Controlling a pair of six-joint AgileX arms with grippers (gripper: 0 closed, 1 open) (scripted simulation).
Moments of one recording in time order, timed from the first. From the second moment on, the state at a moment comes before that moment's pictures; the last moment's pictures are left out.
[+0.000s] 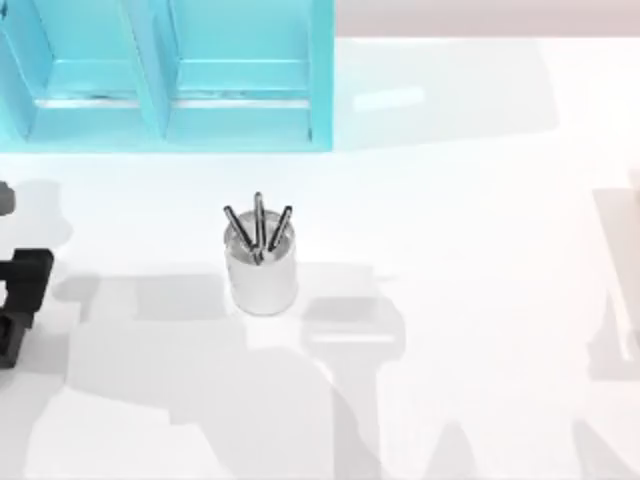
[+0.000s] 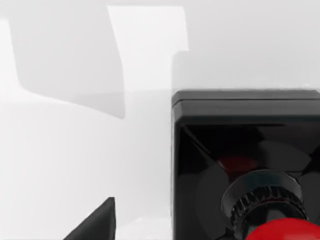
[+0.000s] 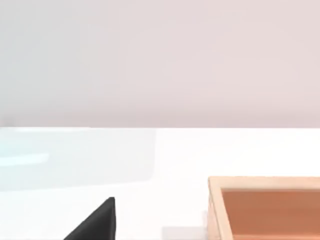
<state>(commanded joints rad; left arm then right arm) 0.13 1.77 1.08 -0.88 0.00 0.15 0.00 0.00 0.00 0.00 0.00 0.00</state>
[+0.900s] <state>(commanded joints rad) 0.13 1.77 1.08 -0.88 0.00 0.15 0.00 0.00 0.00 0.00 0.00 0.00</state>
